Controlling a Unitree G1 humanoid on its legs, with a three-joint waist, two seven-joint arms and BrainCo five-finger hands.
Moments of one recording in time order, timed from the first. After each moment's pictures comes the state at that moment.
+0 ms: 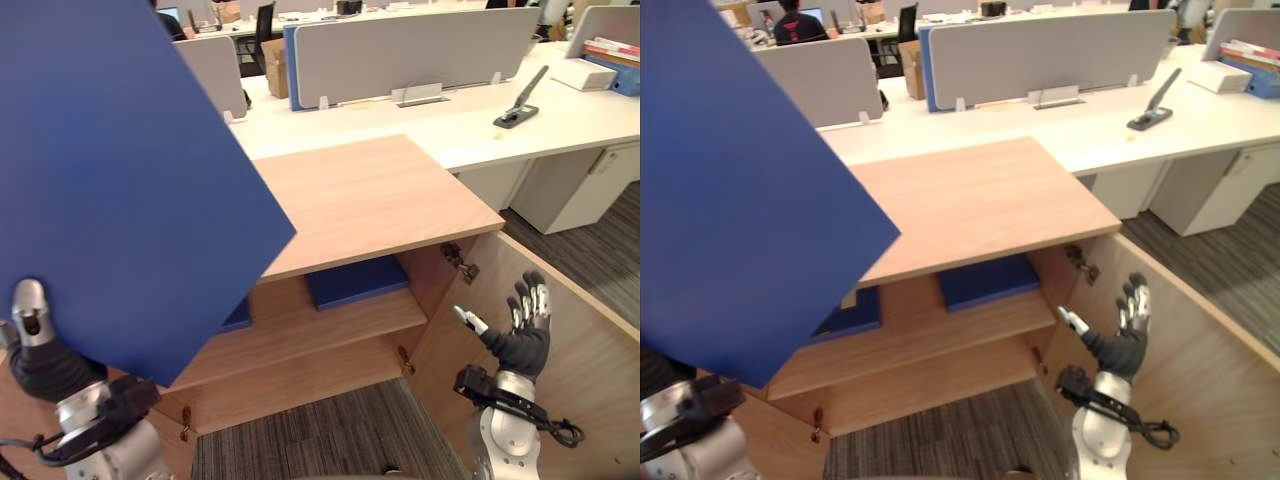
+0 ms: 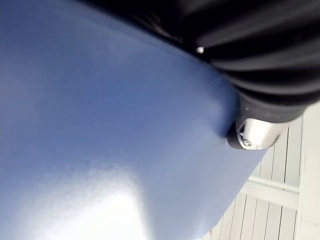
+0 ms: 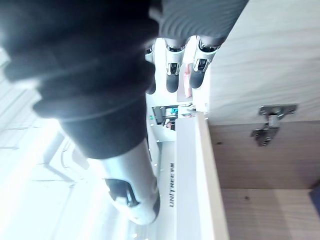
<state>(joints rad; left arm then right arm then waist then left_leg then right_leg) 0.43 -0.07 0.21 -0.73 -0.41 -0.33 0.10 0.37 0.07 -0.05 -0.54 -0.10 -0.09 -0.34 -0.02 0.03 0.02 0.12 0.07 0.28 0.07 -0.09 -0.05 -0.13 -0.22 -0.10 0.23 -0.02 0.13</state>
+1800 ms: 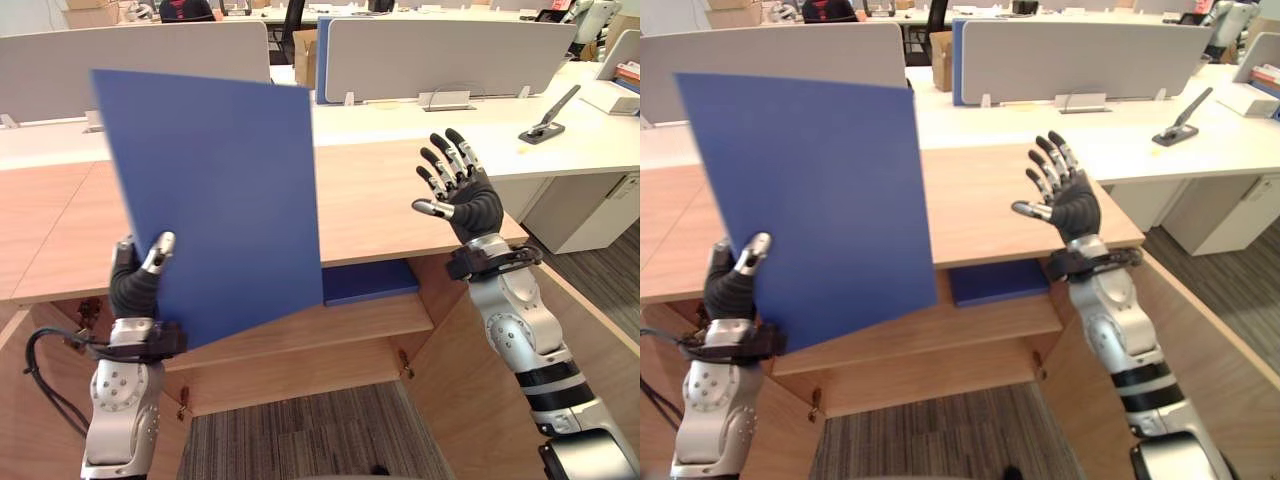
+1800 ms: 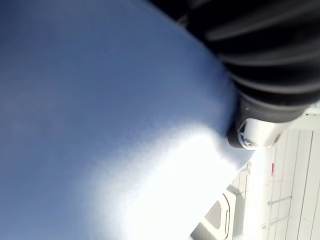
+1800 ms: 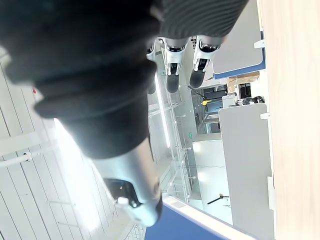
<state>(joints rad) 0.14 0.32 0.19 -0.35 -0.36 -0.23 0.08 -0.37 -0.54 0.17 -0.06 0.72 -0.15 0.00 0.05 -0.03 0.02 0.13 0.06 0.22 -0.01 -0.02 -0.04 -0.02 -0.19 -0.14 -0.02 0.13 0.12</state>
